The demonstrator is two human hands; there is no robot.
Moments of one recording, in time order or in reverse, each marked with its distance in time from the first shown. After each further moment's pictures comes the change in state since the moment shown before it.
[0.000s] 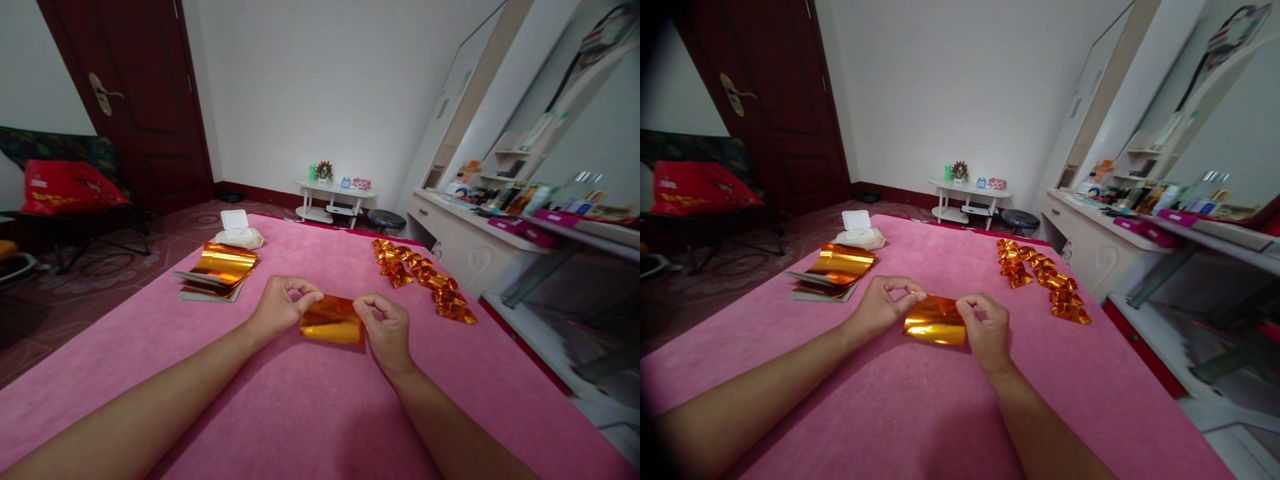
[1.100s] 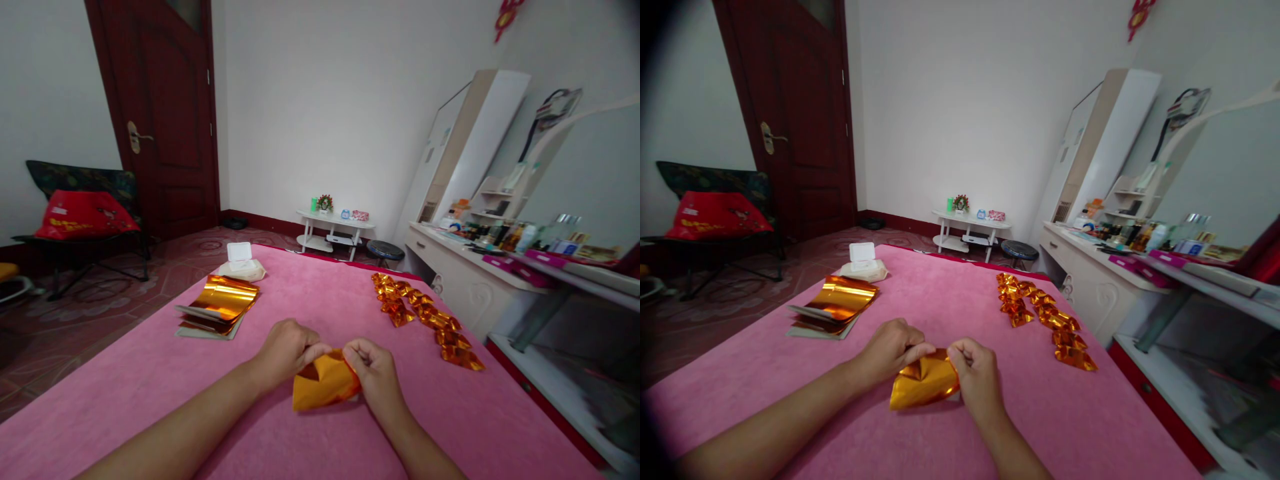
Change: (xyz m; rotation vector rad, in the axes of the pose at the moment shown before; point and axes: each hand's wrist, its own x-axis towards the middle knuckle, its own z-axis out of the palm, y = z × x) left_hand 0.005 -0.015 -0.001 0.638 -0.258 0.262; right_hand 0.001 0.007 0.011 0.194 -0.199 0.336
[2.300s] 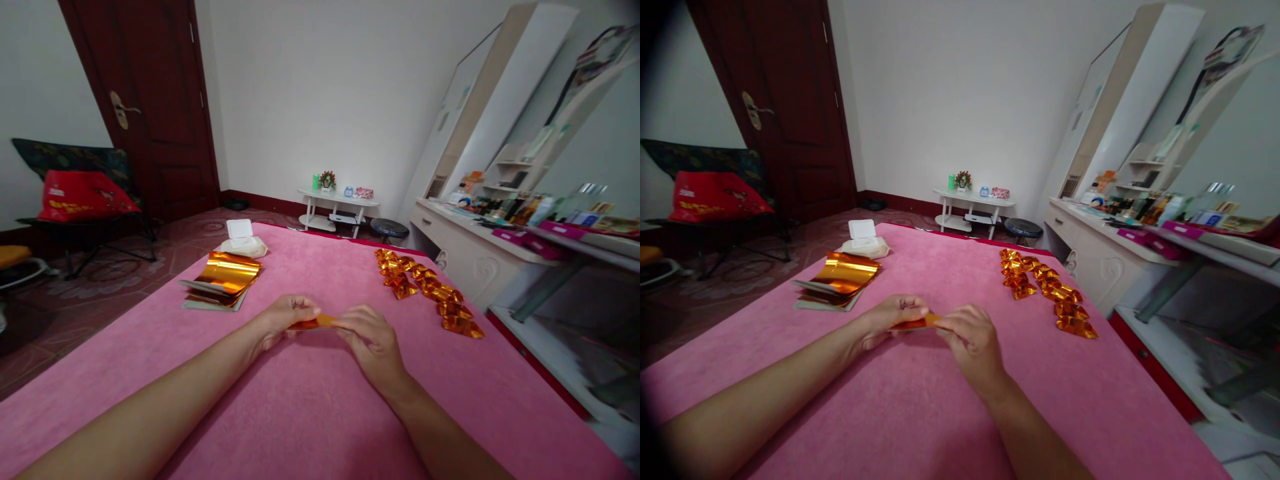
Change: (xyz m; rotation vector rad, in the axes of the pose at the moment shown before) left_hand -0.003 -0.008 0.008 -1.199 -0.140 -0.669; right_hand -0.005 -0.013 0.000 -0.297 -0.103 -0.521
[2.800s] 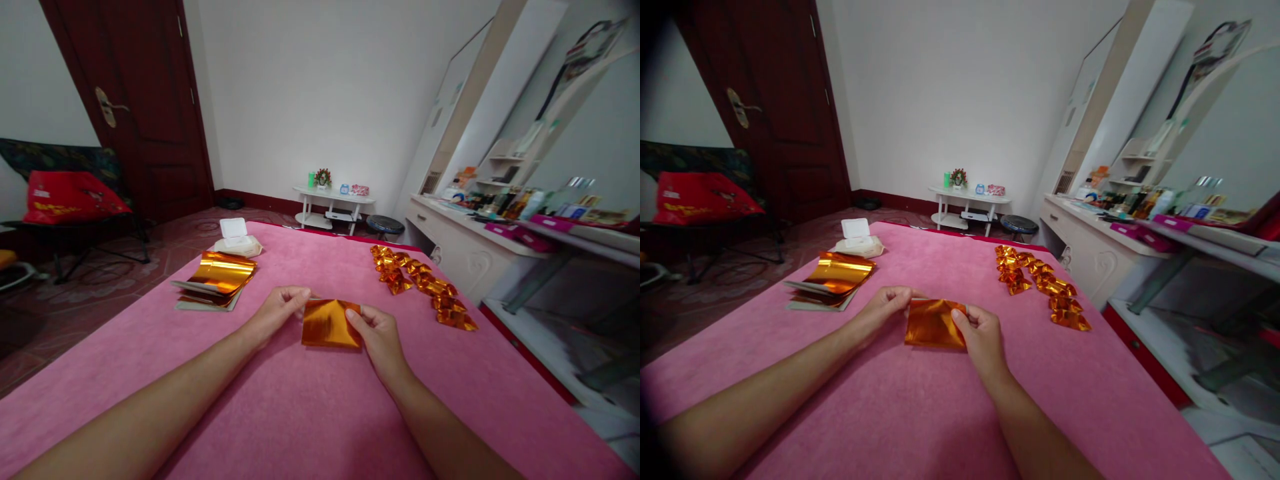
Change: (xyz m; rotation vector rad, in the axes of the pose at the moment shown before) left_hand -0.007 0.005 0.004 0.027 0.020 0.330; right_hand -0.004 0.011 0.001 0.439 0.166 0.544
